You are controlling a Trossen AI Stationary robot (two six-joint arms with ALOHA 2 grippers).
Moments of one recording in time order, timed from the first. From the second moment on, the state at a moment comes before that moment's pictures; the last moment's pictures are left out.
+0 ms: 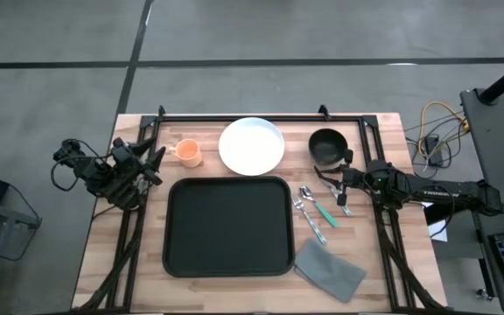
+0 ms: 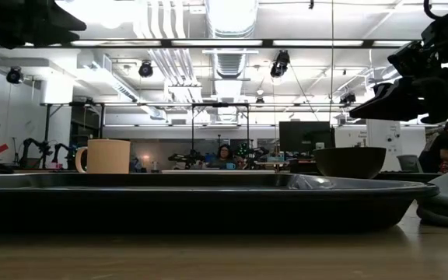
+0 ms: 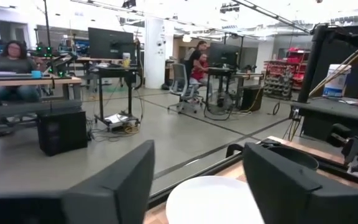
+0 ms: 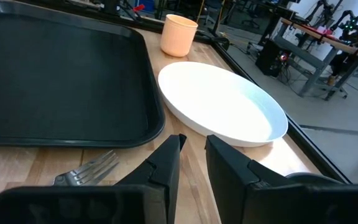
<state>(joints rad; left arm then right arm) -0.59 0.19 0.27 0.41 -1.41 0.43 -0.23 0.34 0.01 0.09 0.03 -0.24</state>
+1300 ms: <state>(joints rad) -0.63 0.23 0.25 0.33 -1.41 0.25 -0.23 0.34 0.01 0.09 0.03 -0.24</state>
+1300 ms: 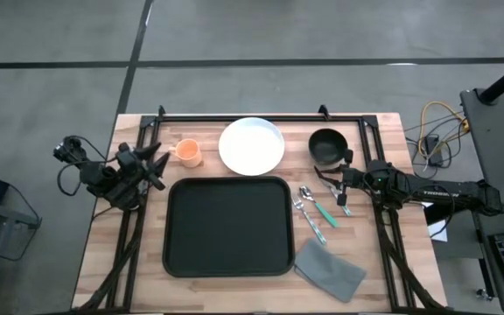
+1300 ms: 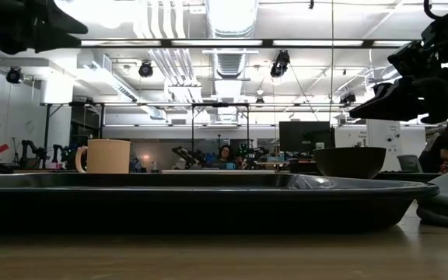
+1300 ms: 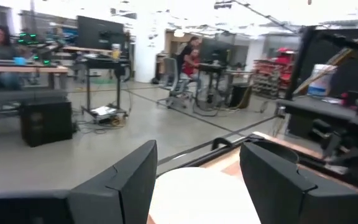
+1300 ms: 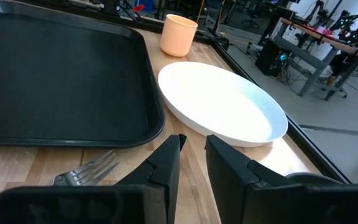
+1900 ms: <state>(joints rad) 0.49 0.59 0.43 -0.11 -0.12 -0.24 -0.23 0.34 0.01 0.09 0.03 -0.25</state>
